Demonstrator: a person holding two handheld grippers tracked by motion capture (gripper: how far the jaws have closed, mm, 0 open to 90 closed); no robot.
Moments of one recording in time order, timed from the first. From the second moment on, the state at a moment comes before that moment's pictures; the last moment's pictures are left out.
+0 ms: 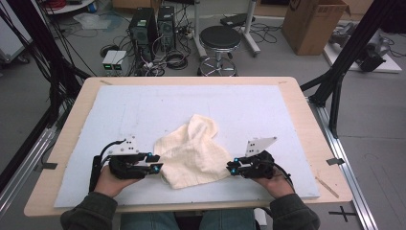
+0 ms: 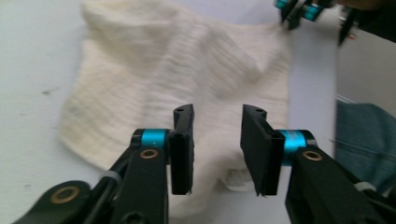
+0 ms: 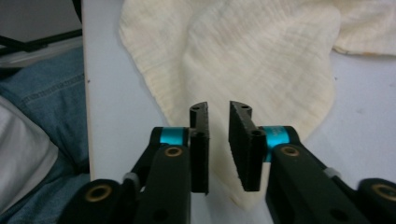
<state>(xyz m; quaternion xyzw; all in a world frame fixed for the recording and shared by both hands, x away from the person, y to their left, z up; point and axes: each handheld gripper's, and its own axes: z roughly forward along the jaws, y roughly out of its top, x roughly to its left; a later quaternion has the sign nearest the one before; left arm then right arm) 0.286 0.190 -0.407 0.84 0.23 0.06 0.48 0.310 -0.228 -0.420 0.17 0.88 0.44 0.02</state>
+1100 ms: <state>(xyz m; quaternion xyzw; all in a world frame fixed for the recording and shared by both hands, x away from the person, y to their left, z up) 0.332 0.148 -0.407 0.86 0.27 0.11 0.42 0.337 -0.220 -0.438 0.19 0.91 0.38 0.05</state>
